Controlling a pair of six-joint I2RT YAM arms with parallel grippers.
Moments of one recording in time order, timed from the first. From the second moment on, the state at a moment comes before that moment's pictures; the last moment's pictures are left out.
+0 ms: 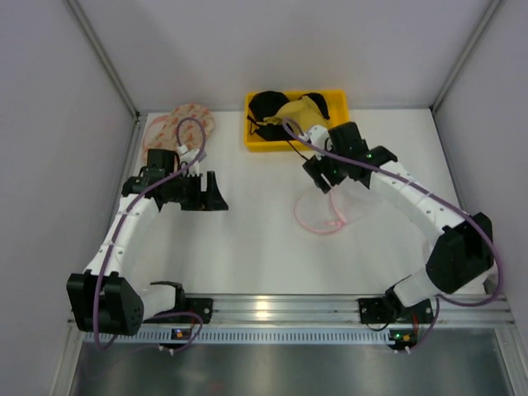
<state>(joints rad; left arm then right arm) -0.08 1.20 1.02 -0.82 0.60 -0.08 0.52 1.47 1.25 -0.65 -0.11 -0.32</state>
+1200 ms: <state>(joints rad) -0.21 1.15 0.84 -0.54 0.58 -0.30 0.23 1.20 0.95 -0.04 -0.53 0.26</state>
